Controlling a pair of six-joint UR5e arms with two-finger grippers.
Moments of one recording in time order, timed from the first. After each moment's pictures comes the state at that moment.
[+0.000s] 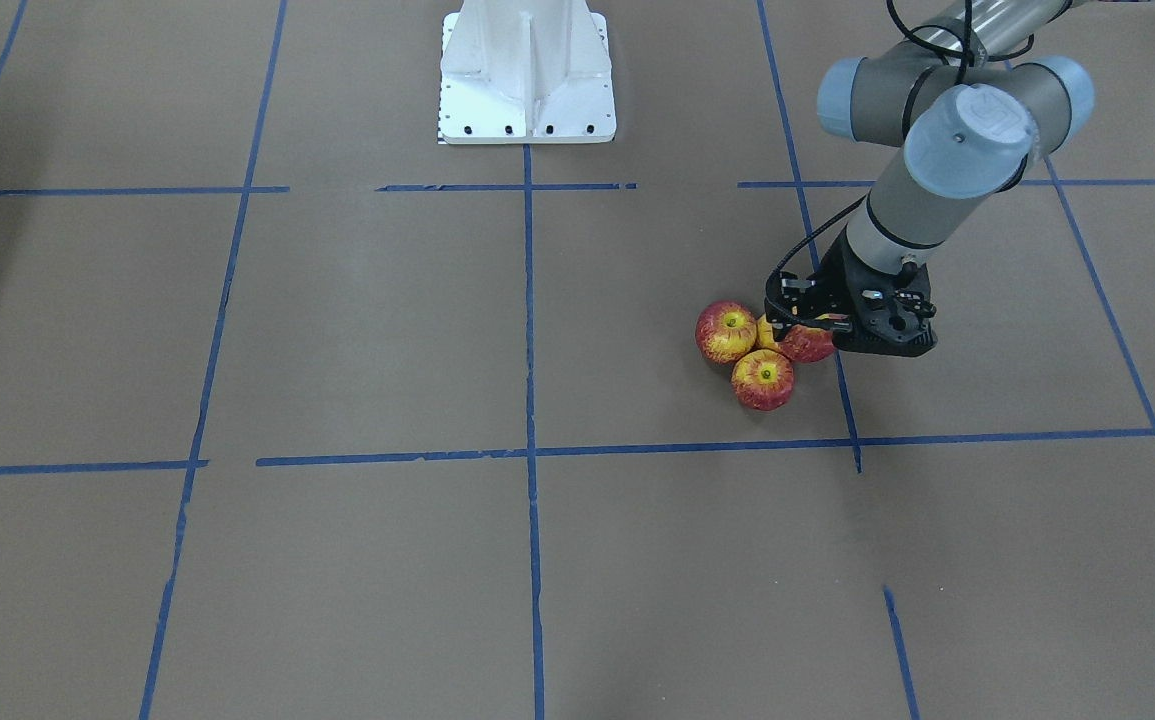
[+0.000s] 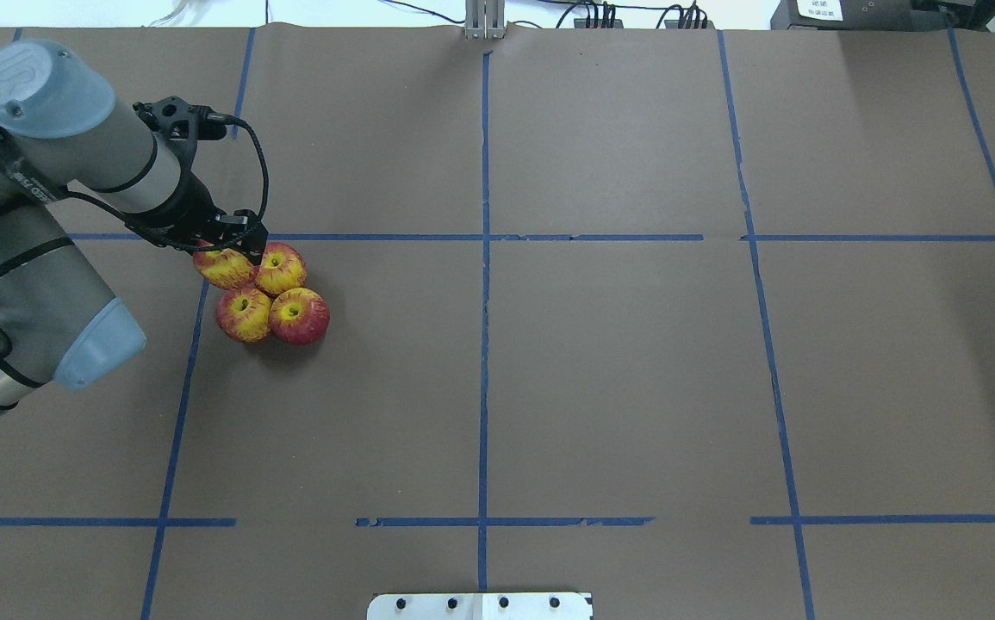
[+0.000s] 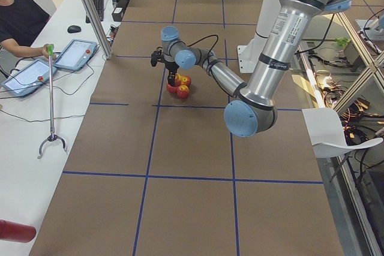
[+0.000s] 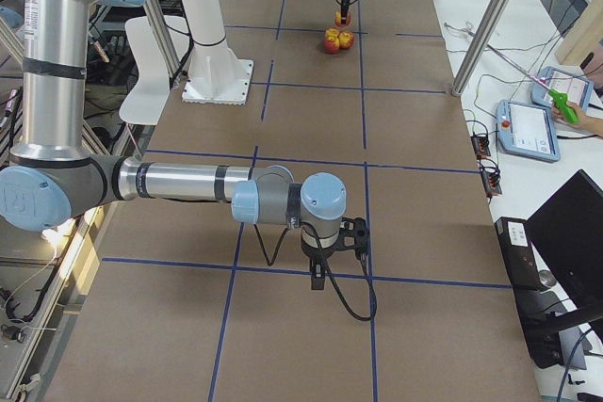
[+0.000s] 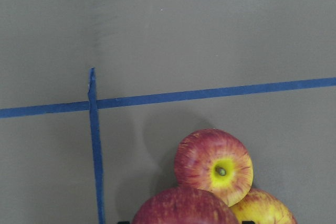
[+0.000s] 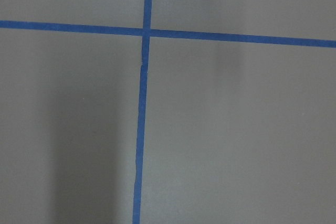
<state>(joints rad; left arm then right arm) -0.82 -1.98 -1.75 -1.68 -2.12 -0.88 1.59 -1.71 1.71 -1.59 2.29 -0.06</state>
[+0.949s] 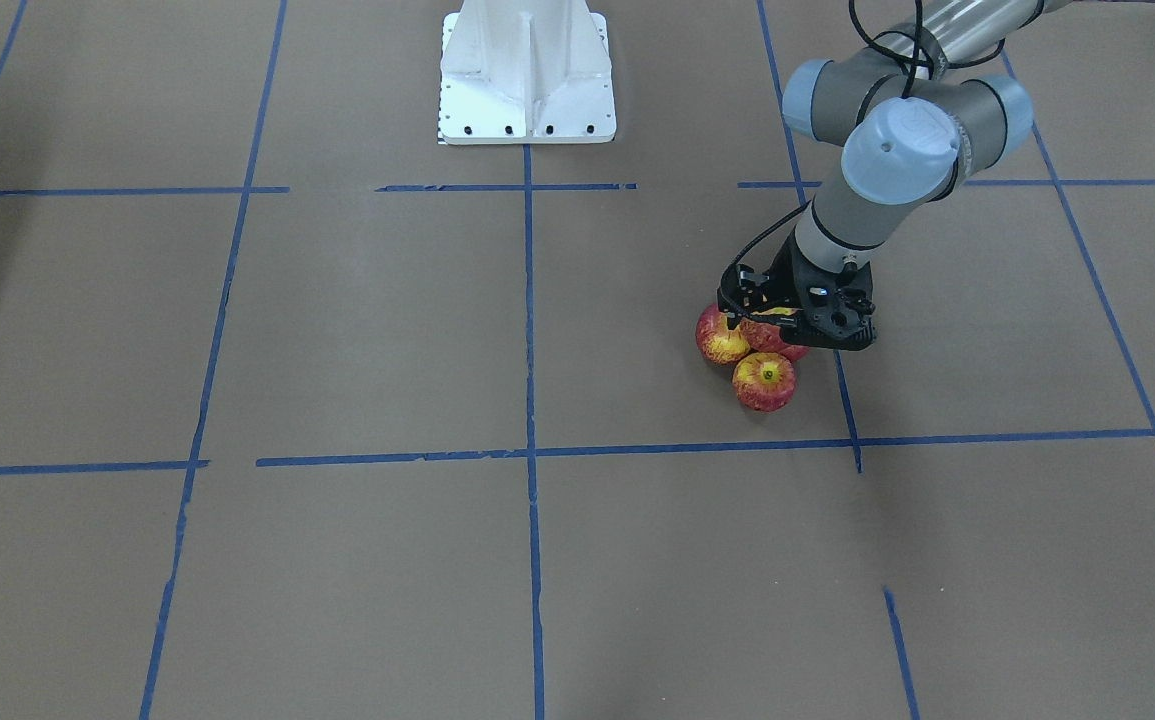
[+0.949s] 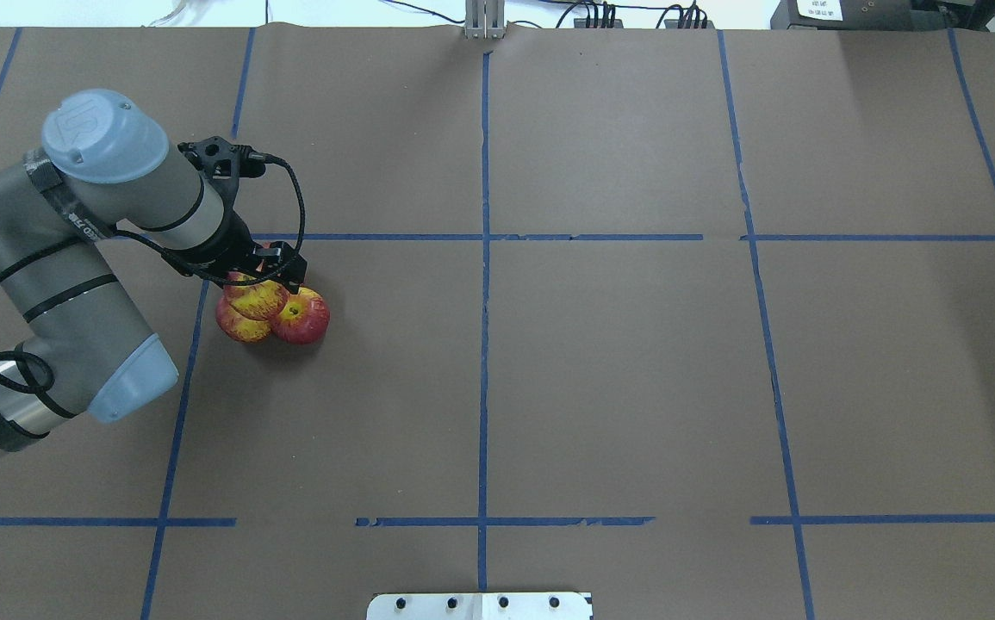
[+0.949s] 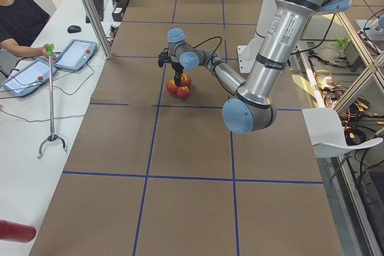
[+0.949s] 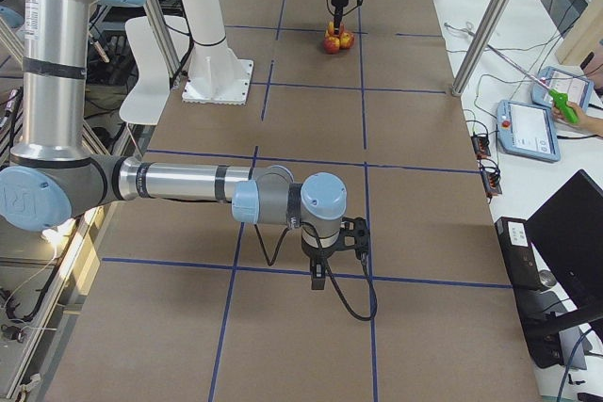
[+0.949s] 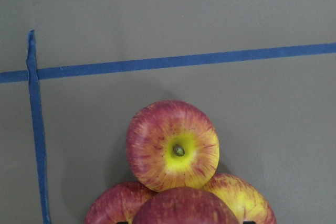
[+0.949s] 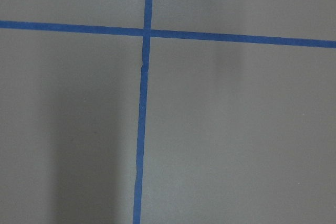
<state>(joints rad) -0.76 -1.99 -1.73 -1.72 -2.11 -0.92 1.59 -1.71 1.71 -1.58 2.30 -0.06</state>
